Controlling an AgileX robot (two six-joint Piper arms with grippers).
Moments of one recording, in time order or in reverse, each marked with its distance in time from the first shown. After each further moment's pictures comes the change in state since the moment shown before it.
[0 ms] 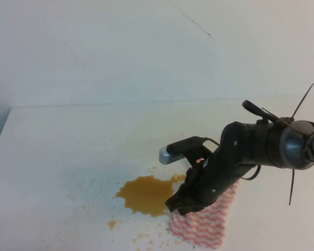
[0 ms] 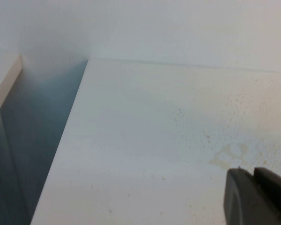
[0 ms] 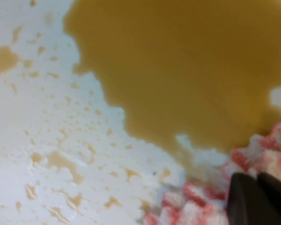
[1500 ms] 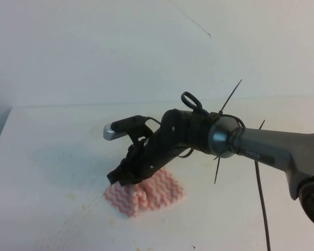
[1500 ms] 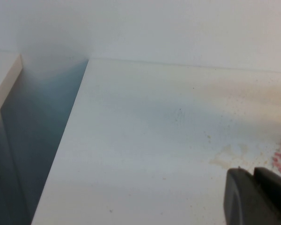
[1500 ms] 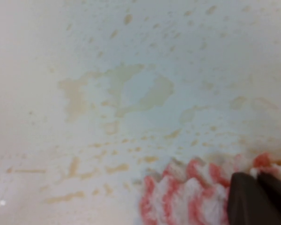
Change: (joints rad) right arm 0.088 0.329 -0.554 0.087 0.026 -0.014; left arm 0.000 0.000 0.000 0.000 0.000 0.000
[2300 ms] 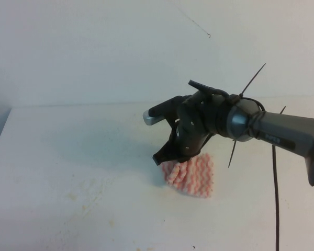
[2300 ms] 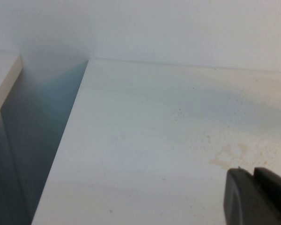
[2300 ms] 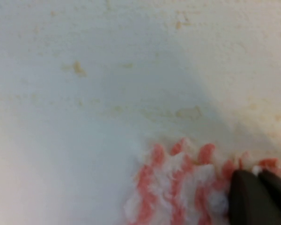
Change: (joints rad) right arm -0.074 -0.033 -0.006 -0.711 0.136 0.532; left arm 0.000 0.000 0.000 0.000 0.000 0.000
